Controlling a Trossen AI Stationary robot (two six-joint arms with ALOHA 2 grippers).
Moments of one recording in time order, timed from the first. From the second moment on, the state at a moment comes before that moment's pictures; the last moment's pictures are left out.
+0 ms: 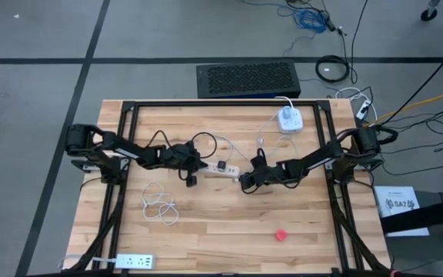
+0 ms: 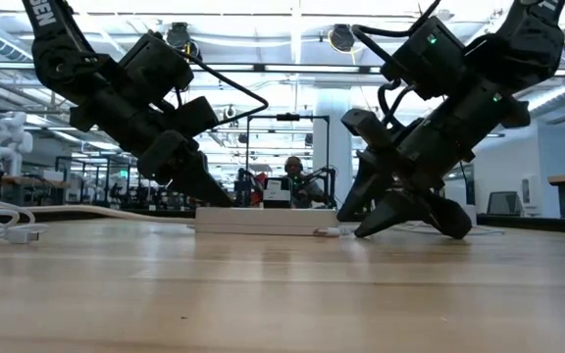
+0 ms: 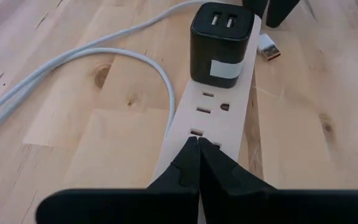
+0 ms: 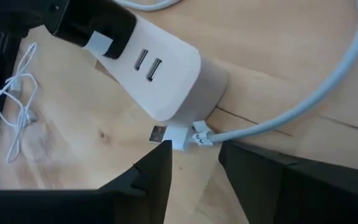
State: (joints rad) left arm 0.13 1.62 0.45 0.48 0.02 0.03; right arm 0.10 1.77 0.60 0.30 0.23 1.29
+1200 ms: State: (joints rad) left arm 0.12 1.62 0.45 0.50 0.02 0.03; right arm -0.08 1.61 0.59 0.15 0.29 1.10
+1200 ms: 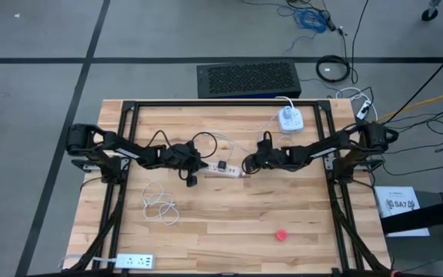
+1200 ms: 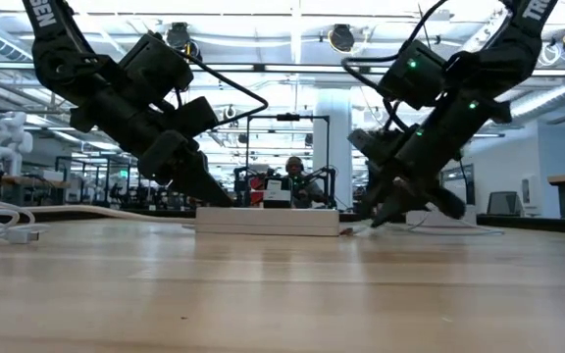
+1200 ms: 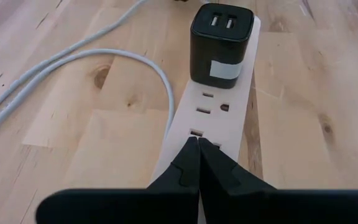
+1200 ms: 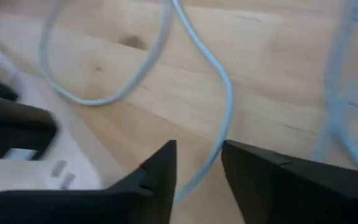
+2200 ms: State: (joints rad) left arm 0.13 1.62 0.45 0.51 0.02 0.03; right arm 0.02 1.60 0.88 0.45 0.47 0.07
